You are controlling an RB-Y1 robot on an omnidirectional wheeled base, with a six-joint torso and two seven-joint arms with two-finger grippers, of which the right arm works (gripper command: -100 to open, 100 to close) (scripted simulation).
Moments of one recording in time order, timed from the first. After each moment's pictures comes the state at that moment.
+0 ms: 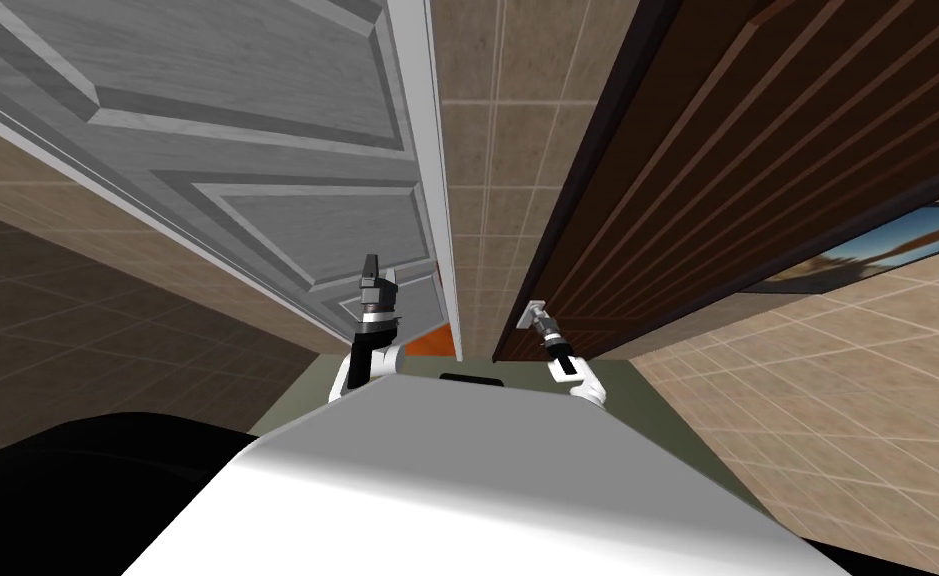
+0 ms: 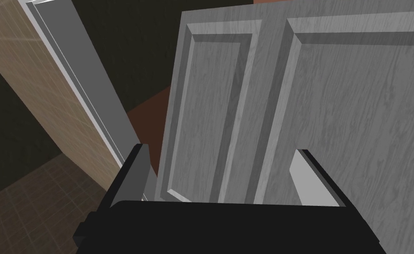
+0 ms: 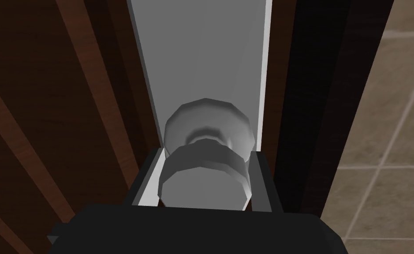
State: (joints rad) arm 0.03 -0.27 -0.14 -1.20 0.47 -0.49 0.79
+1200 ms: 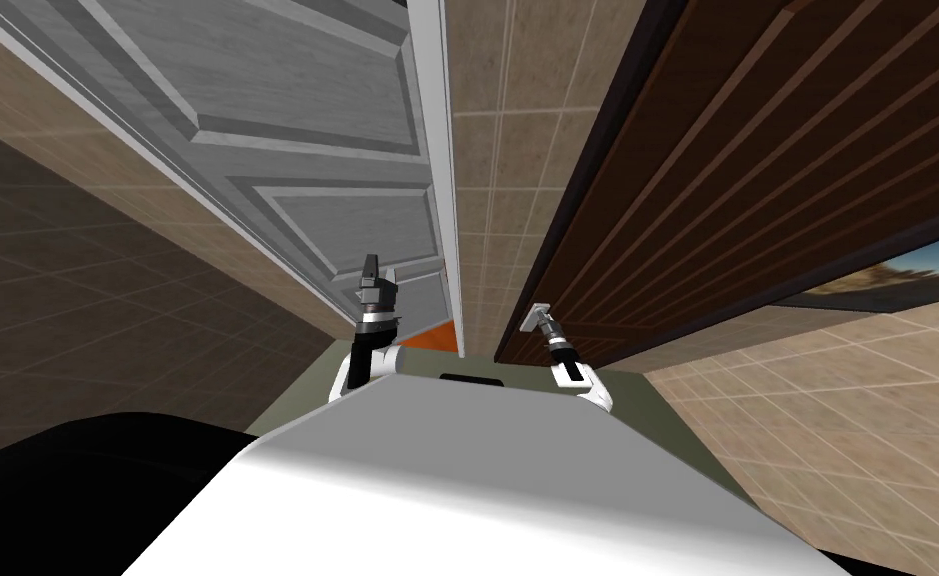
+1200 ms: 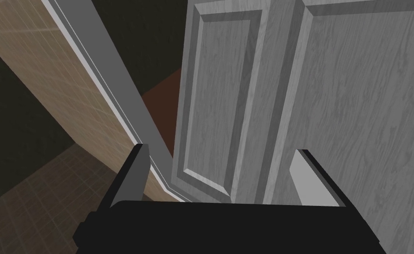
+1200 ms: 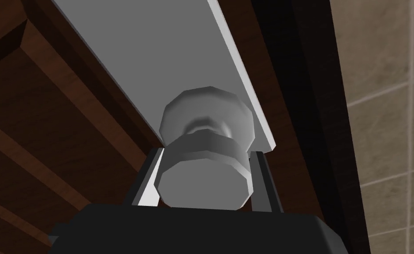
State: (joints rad) arm 0.09 -0.28 -0.13 -1.25 0.32 -0.49 0.52
